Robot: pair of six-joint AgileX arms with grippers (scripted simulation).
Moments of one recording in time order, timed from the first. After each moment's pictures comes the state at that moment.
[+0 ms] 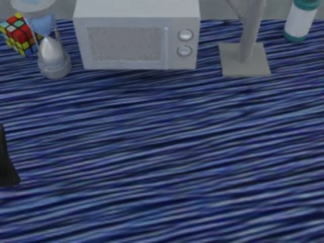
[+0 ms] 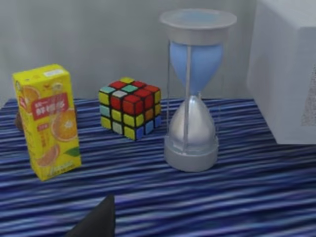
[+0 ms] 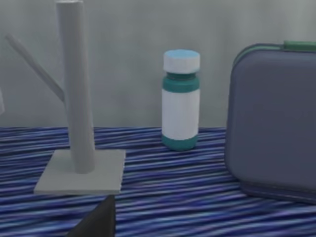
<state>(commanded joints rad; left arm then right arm) -0.04 0.14 0.14 -0.11 -0.02 0.00 0.00 0.00 0.00 0.00 0.00 0.00</state>
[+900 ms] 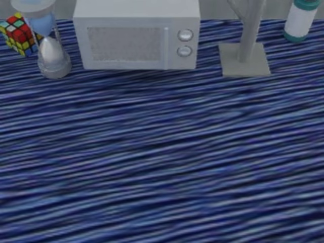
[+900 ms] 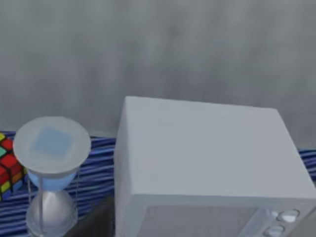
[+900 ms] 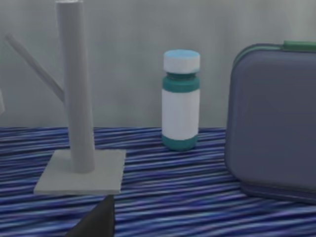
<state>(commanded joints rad) -0.36 1.18 1.52 -0.72 -0.13 -0.27 0.00 0.00 0.00 0.00 0.00 0.00</state>
